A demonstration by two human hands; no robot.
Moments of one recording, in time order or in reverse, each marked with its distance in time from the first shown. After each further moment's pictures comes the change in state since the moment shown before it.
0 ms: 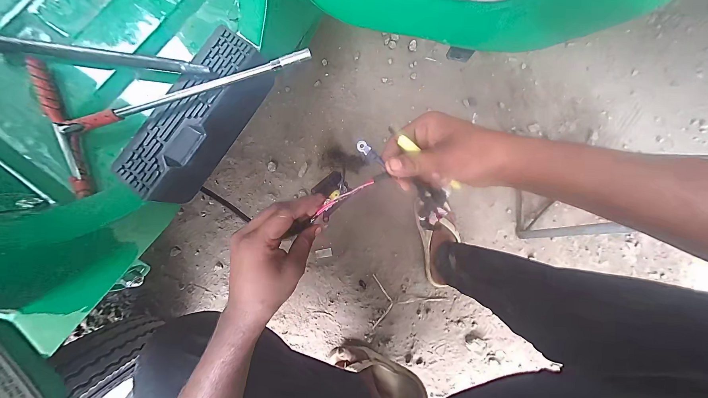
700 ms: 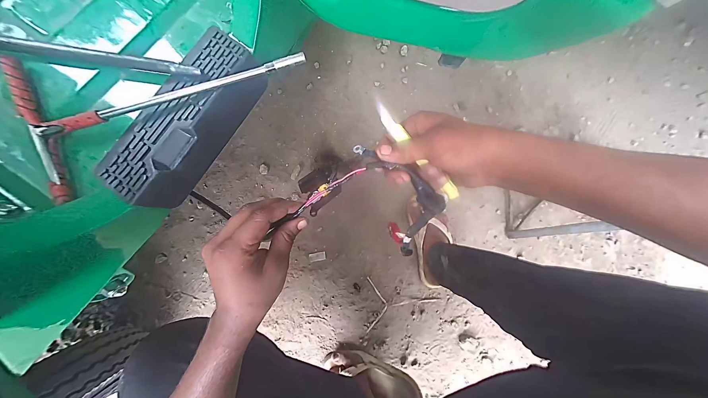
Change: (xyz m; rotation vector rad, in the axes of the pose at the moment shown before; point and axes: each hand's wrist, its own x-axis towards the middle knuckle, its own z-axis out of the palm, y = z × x) left_hand 0.001 -0.007 -0.005 0.107 0.149 0.074; right_hand 0.004 -0.015 0.005 0.174 0.077 0.214
